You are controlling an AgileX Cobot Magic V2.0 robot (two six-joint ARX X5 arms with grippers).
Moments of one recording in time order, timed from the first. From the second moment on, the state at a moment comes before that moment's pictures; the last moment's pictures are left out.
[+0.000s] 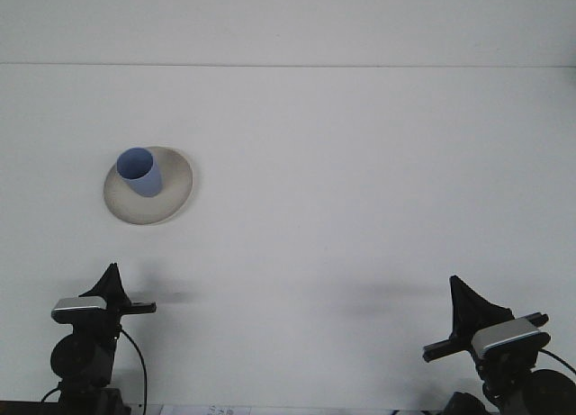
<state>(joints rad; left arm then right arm) -0.04 0.00 0.03 0.00 -0.15 0.02 0.85 0.17 0.68 -0.64 0.55 0.10</state>
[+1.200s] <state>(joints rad) -0.04 0.00 0.03 0.00 -0.15 0.01 0.50 0.16 0.57 -0.52 0.39 0.06</state>
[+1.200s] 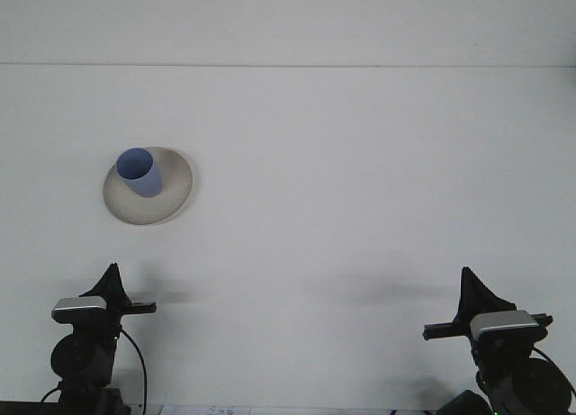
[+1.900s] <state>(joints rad) -0.04 0.00 0.03 0.00 -0.15 0.01 -0.07 0.00 0.01 -0.11 -0.05 0.06</state>
